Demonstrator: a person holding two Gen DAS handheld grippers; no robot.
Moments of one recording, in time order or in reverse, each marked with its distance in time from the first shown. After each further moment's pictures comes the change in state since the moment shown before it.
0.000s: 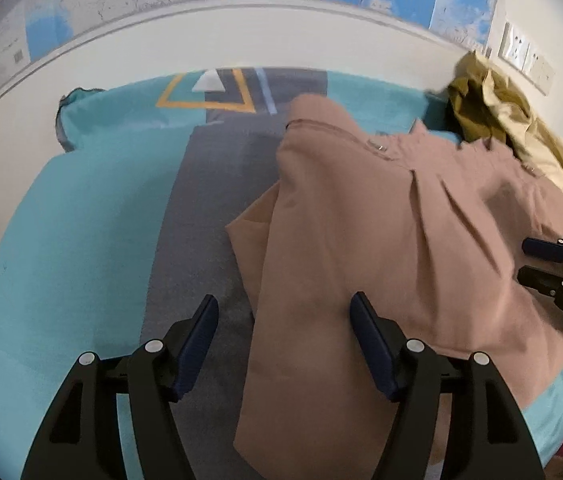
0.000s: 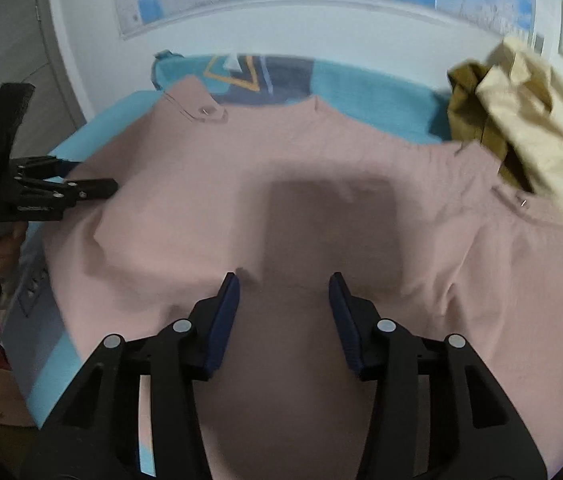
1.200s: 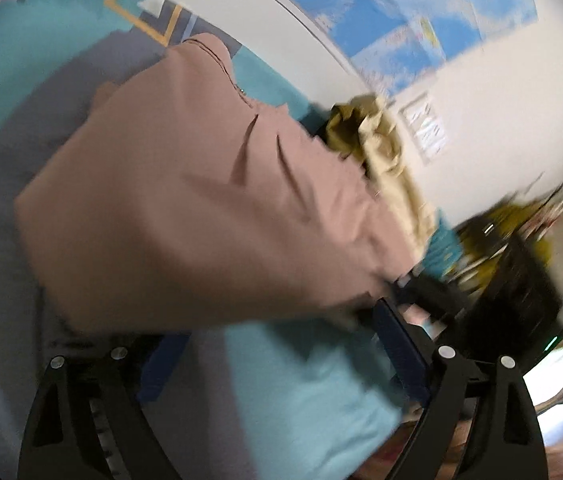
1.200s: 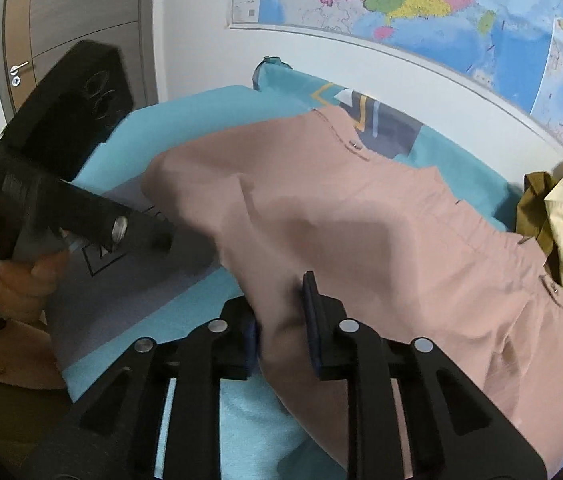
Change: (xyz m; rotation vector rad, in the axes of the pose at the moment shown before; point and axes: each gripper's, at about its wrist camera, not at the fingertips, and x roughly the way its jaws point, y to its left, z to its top) left arm -0.017 -0.024 -0.061 -0.393 0.021 -0.675; right arm -0.022 0.091 -0.003 -0.308 -0.073 0.089
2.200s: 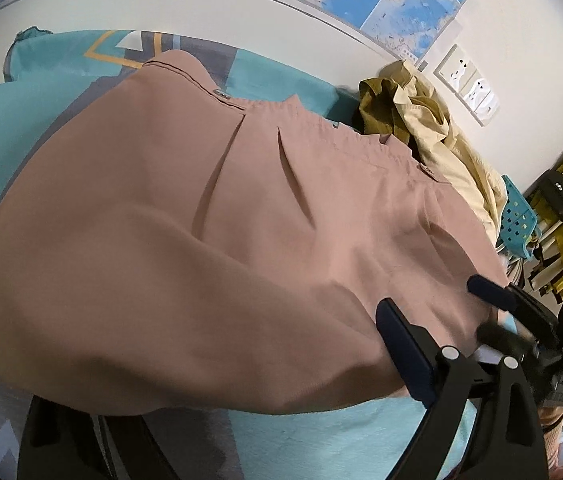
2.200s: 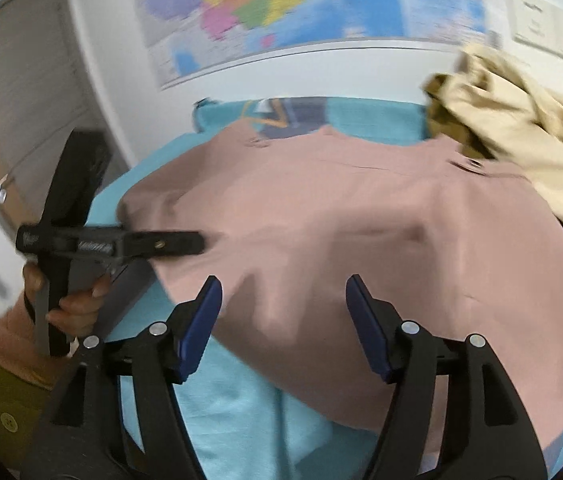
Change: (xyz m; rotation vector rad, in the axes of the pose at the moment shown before) left arm 0.046 -0.036 0.006 0.215 0.002 0.352; right arm -0.068 -0.079 -0.068 0.396 -0.104 0.028
